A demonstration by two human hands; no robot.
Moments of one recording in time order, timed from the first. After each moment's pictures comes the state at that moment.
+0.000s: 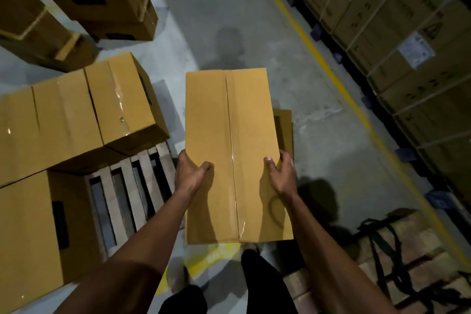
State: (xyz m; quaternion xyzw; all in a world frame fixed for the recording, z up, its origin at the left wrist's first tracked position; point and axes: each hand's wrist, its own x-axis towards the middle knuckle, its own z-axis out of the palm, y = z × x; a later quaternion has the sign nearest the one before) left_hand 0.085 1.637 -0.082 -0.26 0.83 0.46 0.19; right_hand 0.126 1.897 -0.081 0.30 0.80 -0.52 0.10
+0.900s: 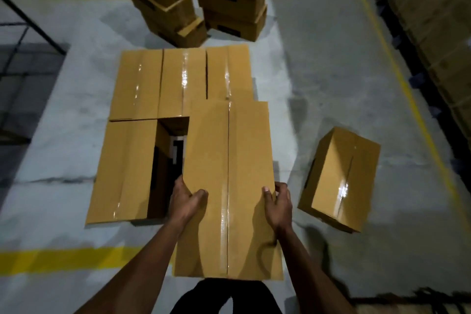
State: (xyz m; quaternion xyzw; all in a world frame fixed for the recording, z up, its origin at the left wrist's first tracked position) left_hand 0.294 1.267 -0.073 -0.38 0.77 0.50 0.10; right_hand 0.250 1.532 -0.092 0.15 0.84 -0.50 0.14
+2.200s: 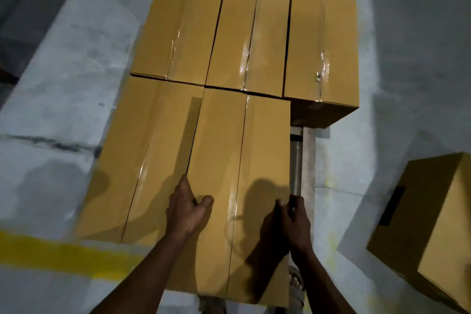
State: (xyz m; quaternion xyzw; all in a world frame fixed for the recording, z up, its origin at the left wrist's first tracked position) left_hand 0.276 1.007 -0.401 -0.43 0.78 0.44 0.13; right_hand 0.192 1.272 -0.387 0.09 0.86 -0.44 0.23
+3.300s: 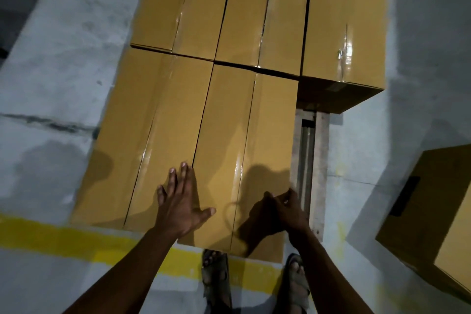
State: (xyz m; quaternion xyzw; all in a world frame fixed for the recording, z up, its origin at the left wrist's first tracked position) left_hand 0.324 0.968 -0.462 -0.23 0.90 0.24 0.27; right_hand 0.205 1.248 -0.457 0.18 0.77 -0.48 0.39
